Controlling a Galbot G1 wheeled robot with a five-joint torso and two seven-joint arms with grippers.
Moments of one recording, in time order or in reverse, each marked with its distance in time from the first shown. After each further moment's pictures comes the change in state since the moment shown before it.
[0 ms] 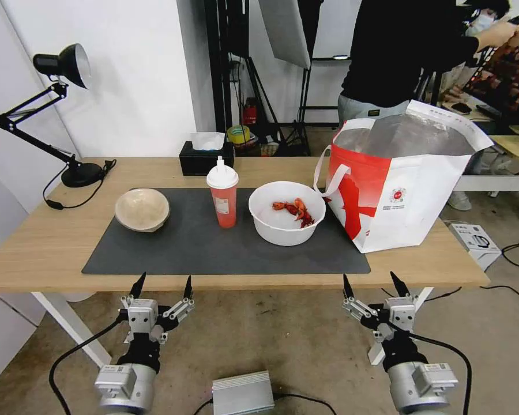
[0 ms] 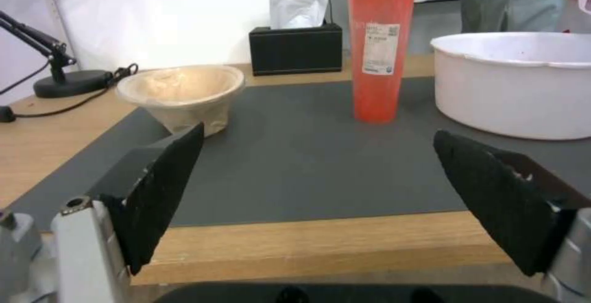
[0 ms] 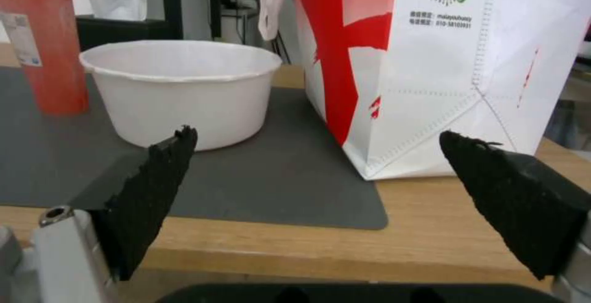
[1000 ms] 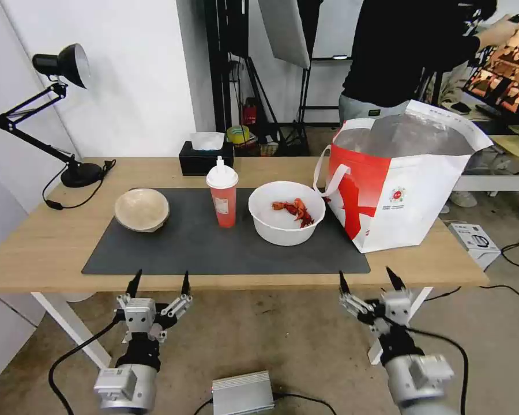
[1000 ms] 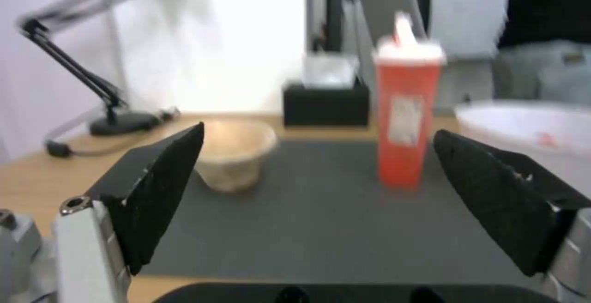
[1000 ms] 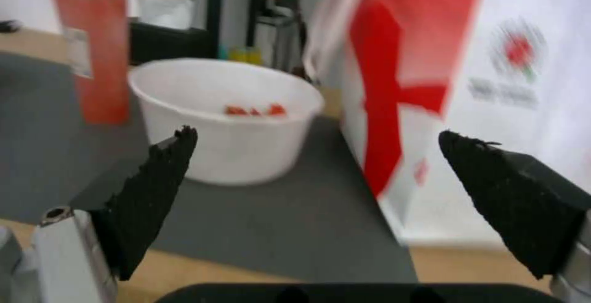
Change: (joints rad) left arm 0.016 0.028 0.091 -0.026 0.030 -0.156 -0.212; right arm 0.126 -0.201 -0.103 0.062 -0.001 -0.168 0.080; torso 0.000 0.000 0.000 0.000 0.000
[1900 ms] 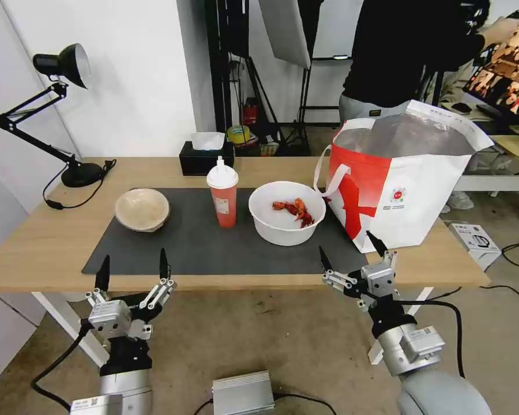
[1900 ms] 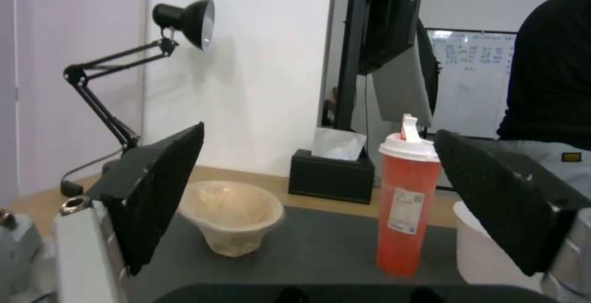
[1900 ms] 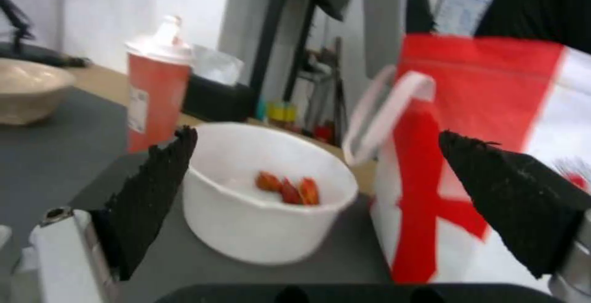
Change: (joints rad) left arm 0.020 0.032 0.020 -0.037 -0.055 -0.155 -0.070; right arm 0.113 -0.146 -0.021 -0.008 0.040 0.065 -0.043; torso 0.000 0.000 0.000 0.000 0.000
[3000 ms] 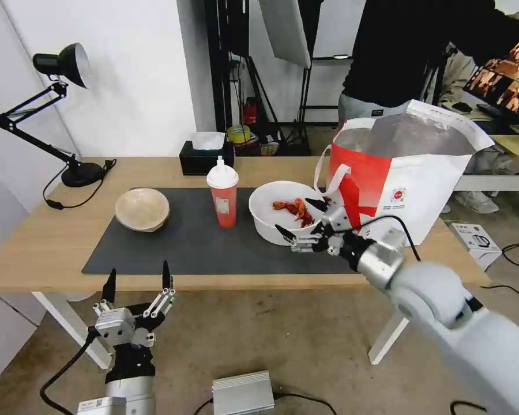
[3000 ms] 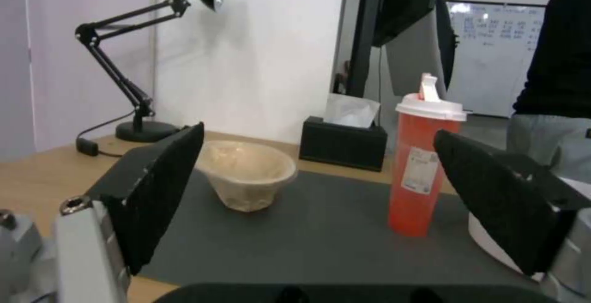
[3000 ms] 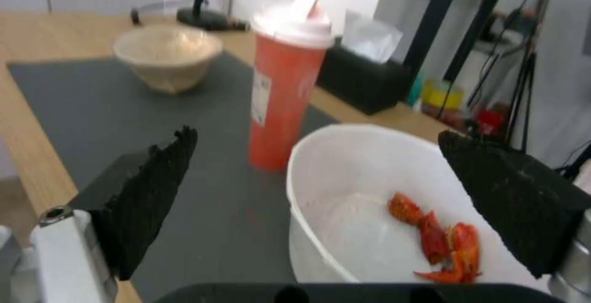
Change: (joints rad) left arm 0.026 -0.048 -0.013 0.038 -0.021 0.012 0.021; right arm 0.735 -0.364 -0.361 -0.312 0.534 -0.246 -0.213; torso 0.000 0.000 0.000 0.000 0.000
